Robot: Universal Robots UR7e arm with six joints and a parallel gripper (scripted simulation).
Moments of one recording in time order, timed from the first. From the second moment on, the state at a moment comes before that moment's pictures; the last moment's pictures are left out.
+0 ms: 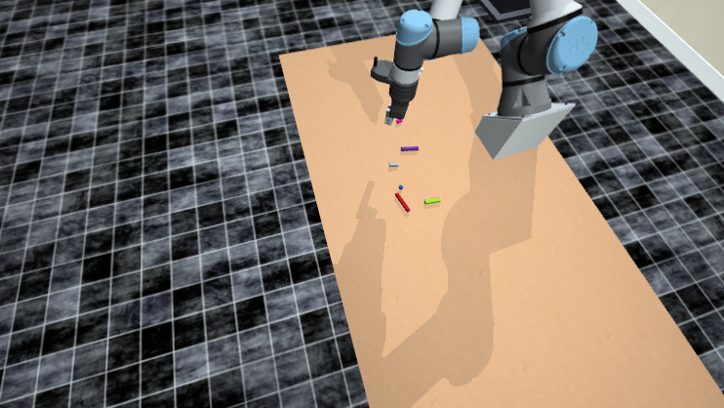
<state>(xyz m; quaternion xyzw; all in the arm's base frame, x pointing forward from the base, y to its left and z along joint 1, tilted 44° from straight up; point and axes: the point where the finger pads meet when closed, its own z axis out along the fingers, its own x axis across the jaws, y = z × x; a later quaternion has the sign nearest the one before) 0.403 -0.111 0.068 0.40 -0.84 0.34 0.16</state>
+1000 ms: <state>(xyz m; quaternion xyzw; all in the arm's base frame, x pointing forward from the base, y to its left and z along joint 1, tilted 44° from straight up) 0.353 -0.014 -0.025 0.51 -0.77 0.31 0.21</state>
